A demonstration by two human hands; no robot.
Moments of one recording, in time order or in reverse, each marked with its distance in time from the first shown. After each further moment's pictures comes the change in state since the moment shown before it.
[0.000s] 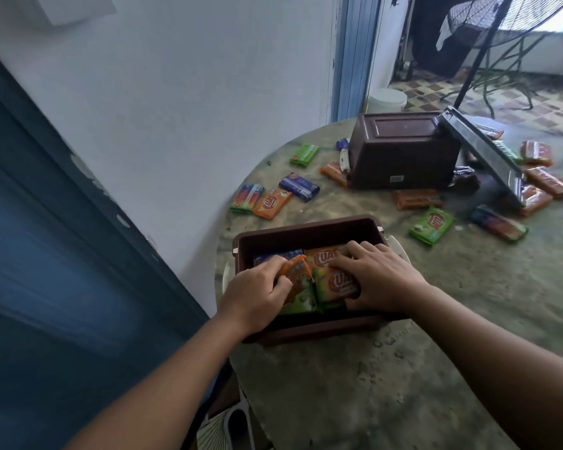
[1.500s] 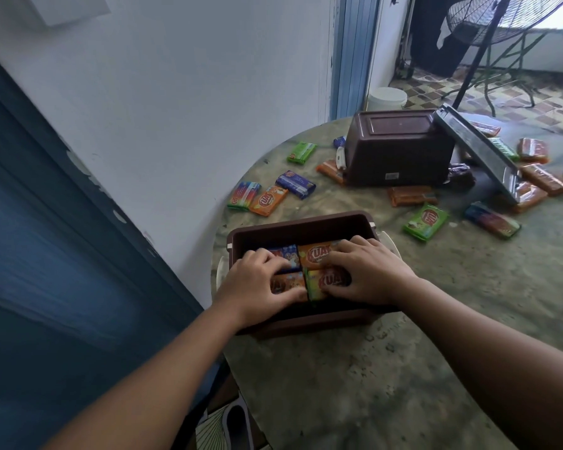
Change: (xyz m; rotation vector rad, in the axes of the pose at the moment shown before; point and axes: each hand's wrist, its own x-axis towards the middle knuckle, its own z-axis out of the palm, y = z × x) left_hand 0.006 -0.006 0.009 0.179 0.006 0.100; right_hand 0.000 0.005 0.008 0.103 0.088 -0.015
